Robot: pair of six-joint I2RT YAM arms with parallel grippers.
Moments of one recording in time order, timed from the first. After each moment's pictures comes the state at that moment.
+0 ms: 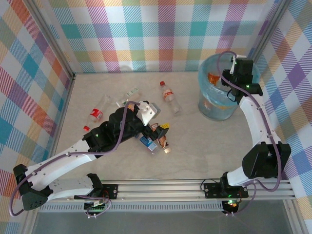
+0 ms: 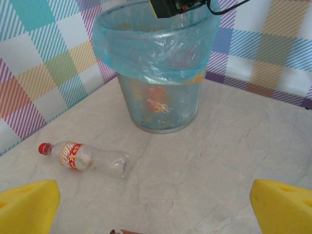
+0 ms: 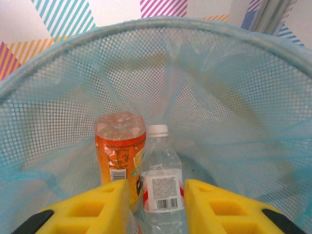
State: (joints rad) left arm -0.97 1.07 1.05 -0.26 -0.09 0.08; right arm 0.02 1.48 1.46 -0.51 0.14 0.10
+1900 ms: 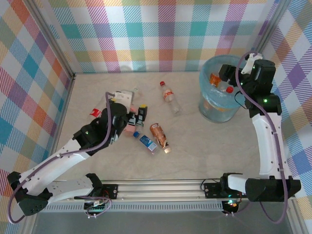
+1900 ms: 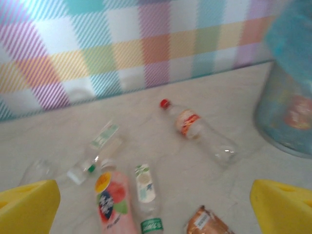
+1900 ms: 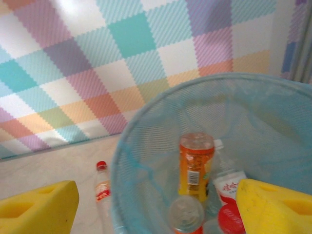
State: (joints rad) left arm -0.83 1.03 1.13 -0.52 -0.58 -0.22; right arm 0.01 1.21 1.49 -0.60 -0.12 0.26
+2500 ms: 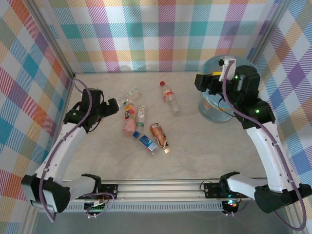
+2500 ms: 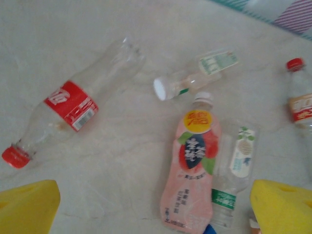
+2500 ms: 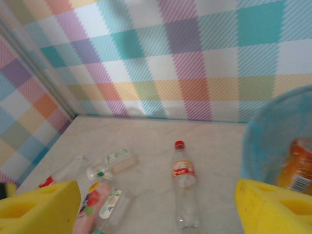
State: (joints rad) left arm -0.18 1.18 1.12 -0.77 -0.16 -0.49; right arm 0.34 1.14 1.48 -0.61 -0.15 0.23
